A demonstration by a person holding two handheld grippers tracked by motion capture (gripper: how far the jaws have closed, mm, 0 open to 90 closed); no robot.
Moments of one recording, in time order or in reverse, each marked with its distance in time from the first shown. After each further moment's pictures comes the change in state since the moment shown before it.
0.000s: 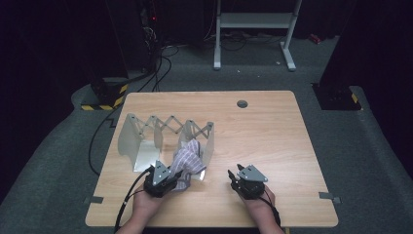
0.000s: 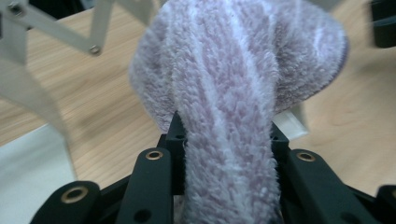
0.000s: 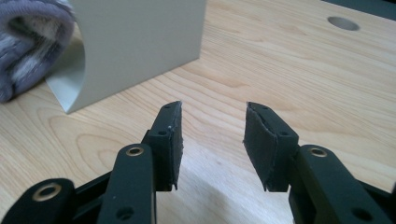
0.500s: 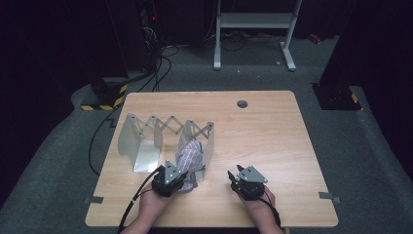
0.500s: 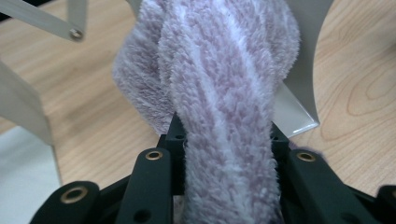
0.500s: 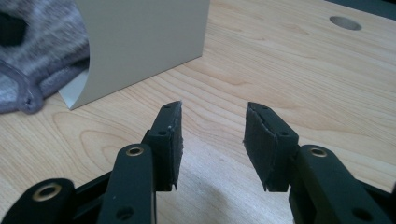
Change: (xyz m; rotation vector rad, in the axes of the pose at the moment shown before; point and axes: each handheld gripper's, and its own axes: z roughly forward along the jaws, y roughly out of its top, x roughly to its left) left arm -0.023 0.003 0.020 0.098 0.019 0.054; right arm 0.003 0.000 0.001 0.003 0.010 -0.011
